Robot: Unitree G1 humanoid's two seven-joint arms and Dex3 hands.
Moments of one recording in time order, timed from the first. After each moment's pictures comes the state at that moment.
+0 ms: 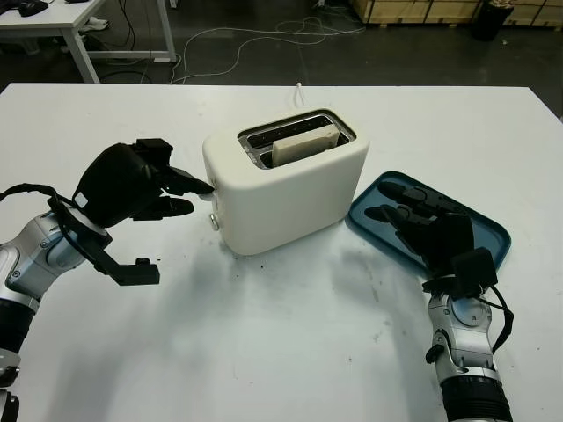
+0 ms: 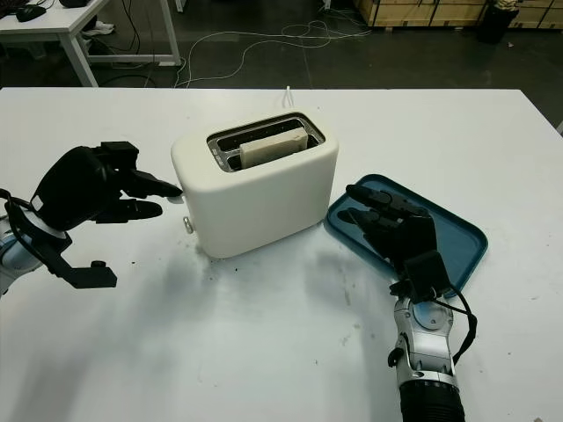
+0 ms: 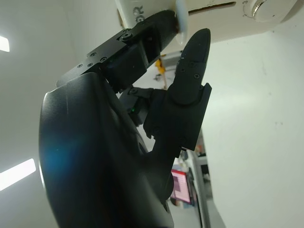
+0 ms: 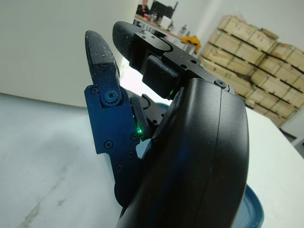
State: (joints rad) left arm -0.45 0.77 -0.13 0.35 0.67 -0.81 0.16; right arm -0.14 -0.14 -0.17 0.28 0.12 -0.36 0.17
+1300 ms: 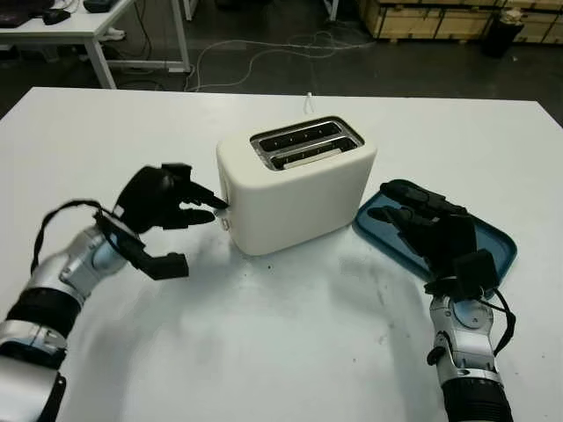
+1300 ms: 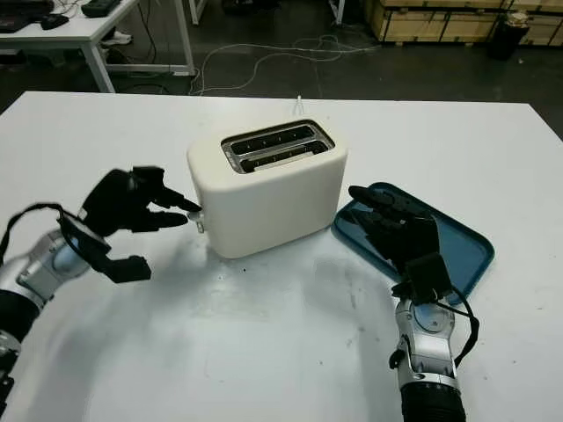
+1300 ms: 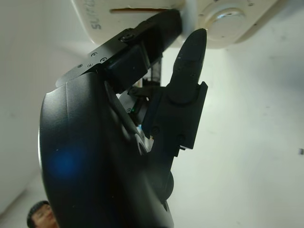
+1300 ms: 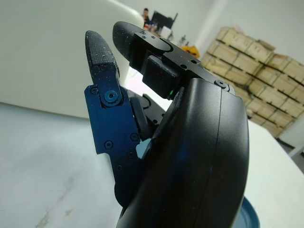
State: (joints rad) left arm -0.53 0.59 -0.31 0.77 0.60 -0.76 0.28; right arm -0.13 -0.14 -0.18 0.26 0.11 -0.37 0.16
